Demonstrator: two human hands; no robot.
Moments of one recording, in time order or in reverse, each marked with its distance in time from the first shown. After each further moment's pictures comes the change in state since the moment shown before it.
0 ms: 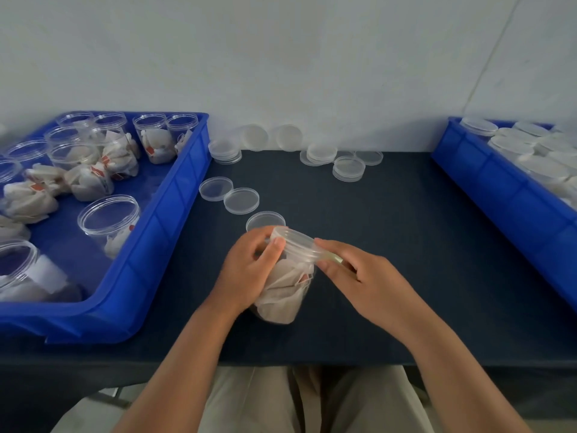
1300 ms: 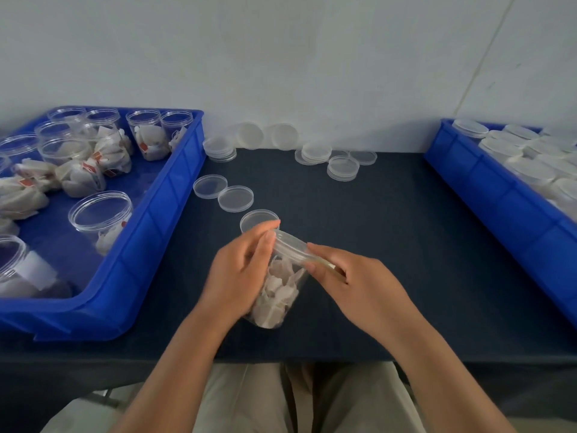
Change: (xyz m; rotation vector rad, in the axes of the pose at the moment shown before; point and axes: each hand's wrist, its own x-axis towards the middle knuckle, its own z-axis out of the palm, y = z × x) left_hand -0.015 0.010 0.002 0.089 0.069 -0.032; right_hand -0.009 -0.013 0.000 -0.099 0.029 0.012
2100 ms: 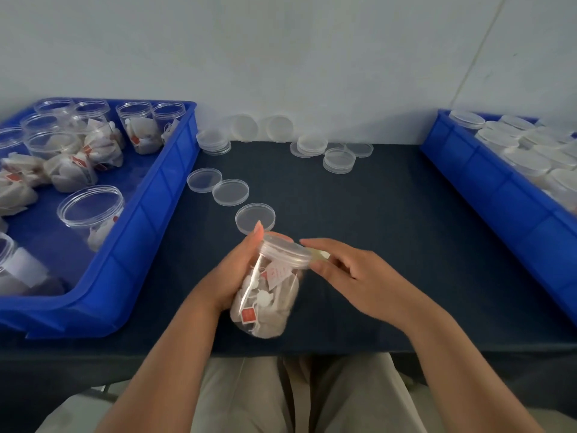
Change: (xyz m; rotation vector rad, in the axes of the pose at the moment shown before) left_hand 0.017 -0.023 0.004 -0.631 -0.432 -0.319; right_hand 0.009 0.022 -0.007 0.149 -0.179 -0.068
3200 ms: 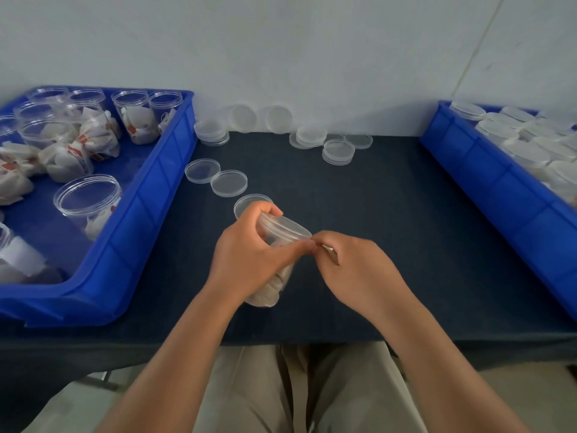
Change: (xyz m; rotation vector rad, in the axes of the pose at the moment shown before) left_hand -0.011 0.015 0.035 0.703 0.518 0.278; right_hand 0.001 -0.025 0.013 -0.247 0.168 0.158
